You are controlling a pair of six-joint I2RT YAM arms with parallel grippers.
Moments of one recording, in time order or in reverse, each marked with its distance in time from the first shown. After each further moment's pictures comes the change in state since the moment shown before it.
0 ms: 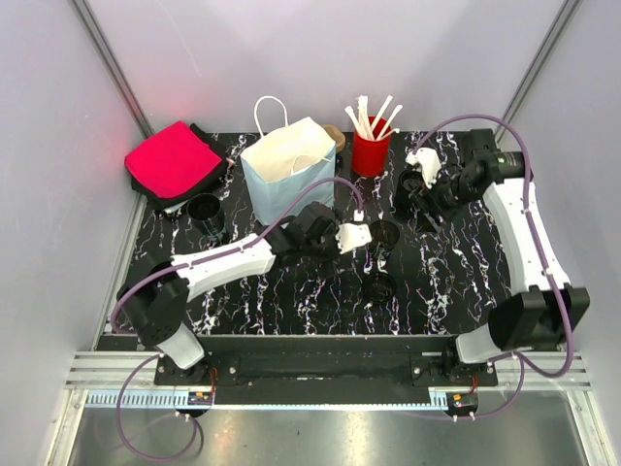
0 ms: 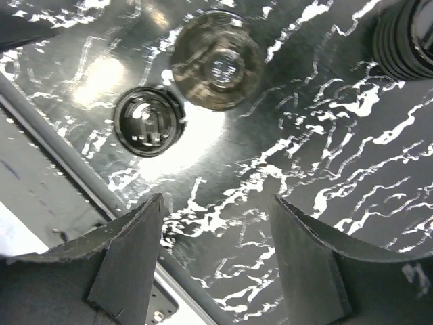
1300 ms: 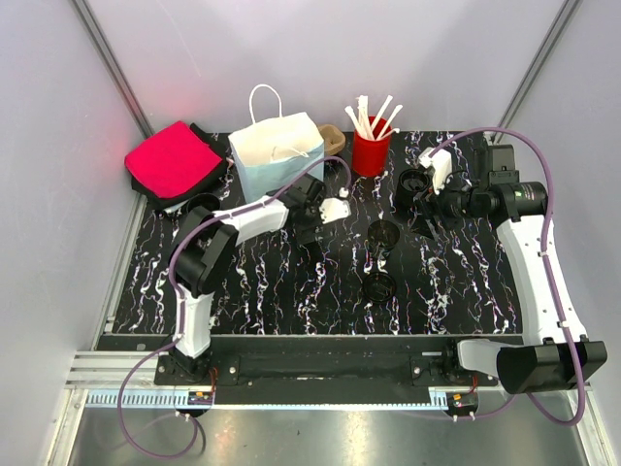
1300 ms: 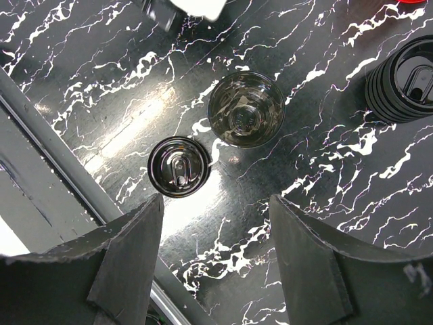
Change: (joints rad) left arm 0.259 0.420 0.282 -0.097 -0.129 0.308; right arm 0.002 -0.258 -0.164 0.174 -0.132 0.150
